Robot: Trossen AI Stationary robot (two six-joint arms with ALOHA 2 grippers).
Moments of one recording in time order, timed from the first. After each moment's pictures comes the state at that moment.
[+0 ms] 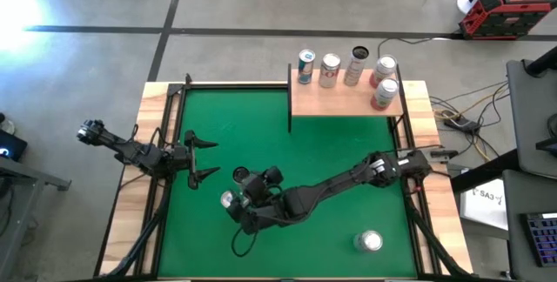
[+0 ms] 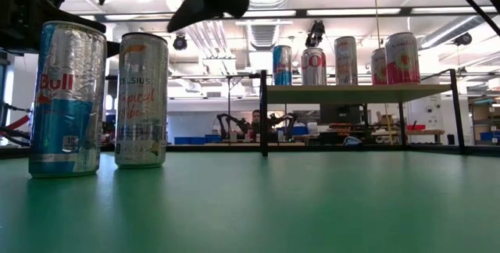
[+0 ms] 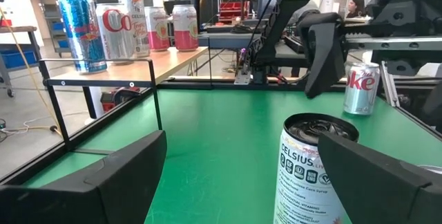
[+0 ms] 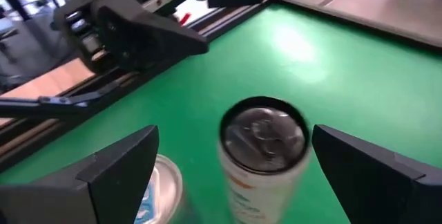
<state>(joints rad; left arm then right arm) -0.43 0.07 0.02 0.06 -0.59 0.01 0.36 2.39 2.26 -0.64 0.89 0.81</state>
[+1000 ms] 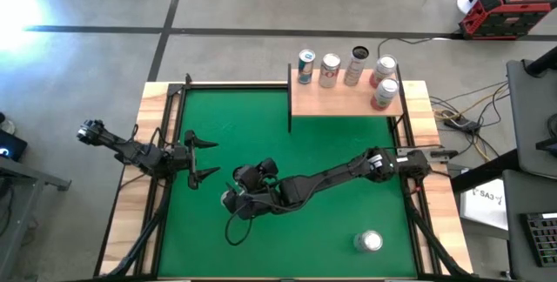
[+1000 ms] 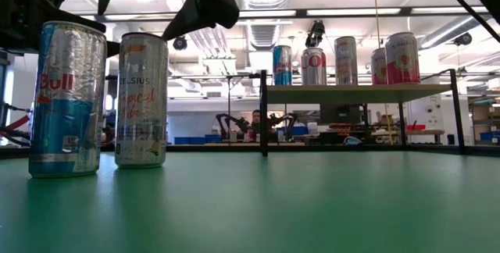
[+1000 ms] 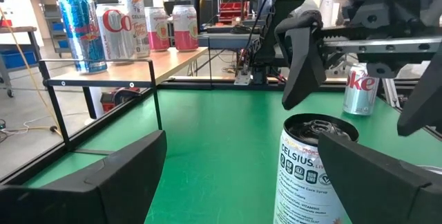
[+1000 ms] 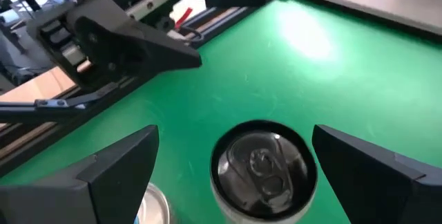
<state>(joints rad) -0.43 0.07 0.02 0.06 -0.59 0.01 0.30 2.39 2.26 -0.61 0.79 0.77</state>
